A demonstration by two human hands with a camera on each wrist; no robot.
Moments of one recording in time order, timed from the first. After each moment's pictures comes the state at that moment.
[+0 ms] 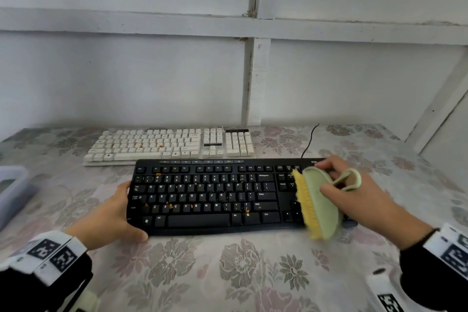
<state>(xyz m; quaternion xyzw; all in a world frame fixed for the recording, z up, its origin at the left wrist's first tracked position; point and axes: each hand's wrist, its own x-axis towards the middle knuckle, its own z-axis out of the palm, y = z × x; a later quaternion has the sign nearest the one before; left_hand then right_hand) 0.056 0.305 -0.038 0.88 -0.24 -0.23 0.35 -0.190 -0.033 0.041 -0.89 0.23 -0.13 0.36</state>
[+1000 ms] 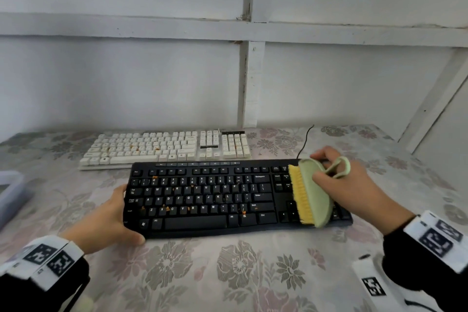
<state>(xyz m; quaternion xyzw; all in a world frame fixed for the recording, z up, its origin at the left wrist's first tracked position) 0.054 0.305 -0.036 0.88 -0.25 -0.22 0.33 -0.179 -0.034 0.047 -0.89 0.25 -0.17 0.35</state>
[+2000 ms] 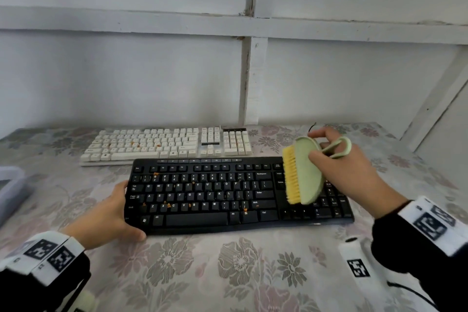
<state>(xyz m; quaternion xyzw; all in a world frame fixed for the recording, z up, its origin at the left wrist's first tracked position) 0.053 0.305 -0.035 0.89 -0.25 -0.22 0.32 -0.162 -0.027 0.065 -0.87 0.23 -0.23 0.38</state>
